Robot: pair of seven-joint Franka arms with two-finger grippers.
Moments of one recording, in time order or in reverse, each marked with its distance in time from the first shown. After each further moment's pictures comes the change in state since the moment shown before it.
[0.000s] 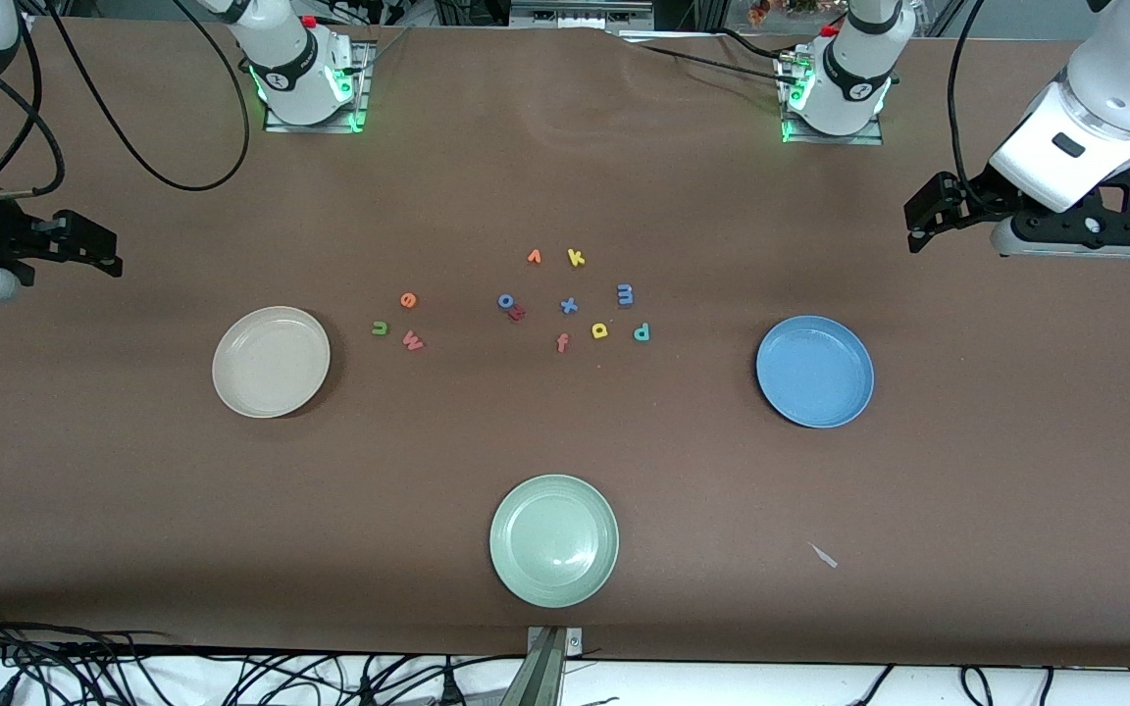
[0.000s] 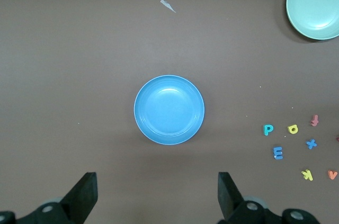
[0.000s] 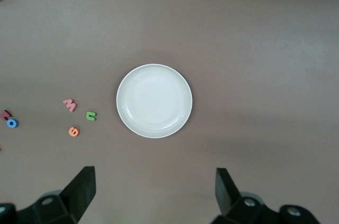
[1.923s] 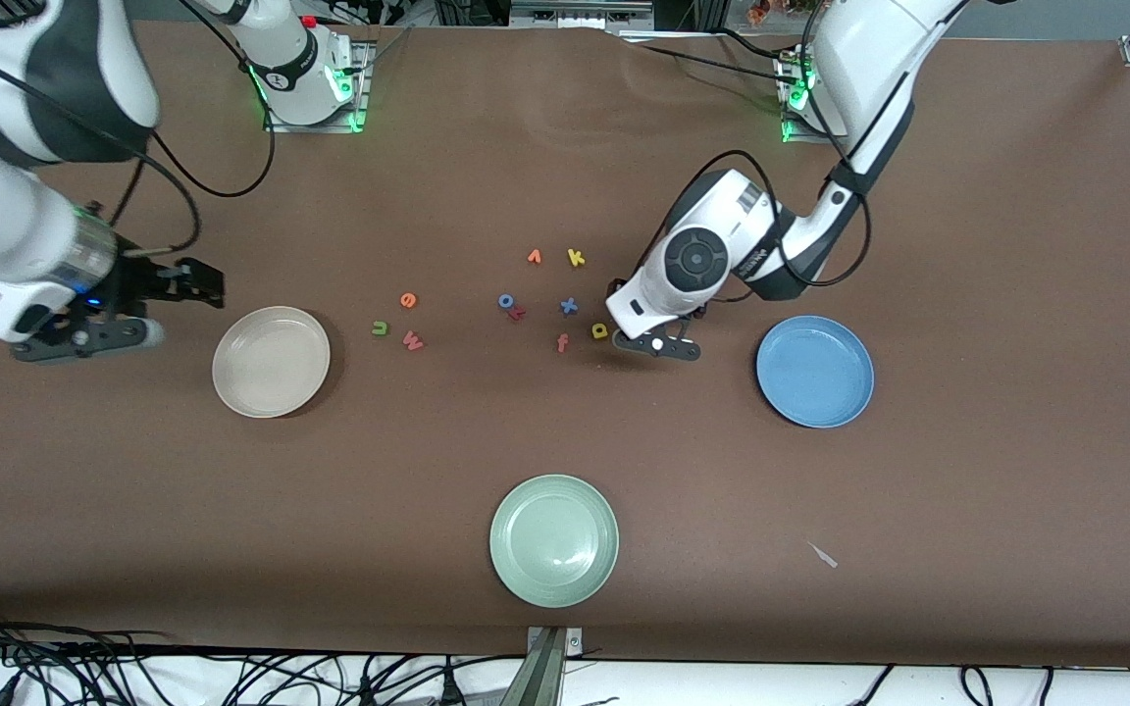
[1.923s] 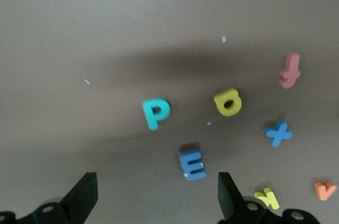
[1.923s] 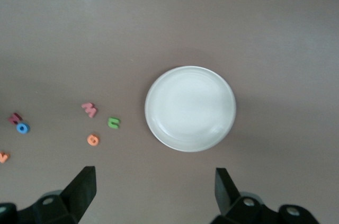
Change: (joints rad) left arm -0.327 0.586 -0.170 -0.198 0.045 0.518 -0.382; right arm 0.057 0.094 0.107 -0.114 0.008 0.155 0.139
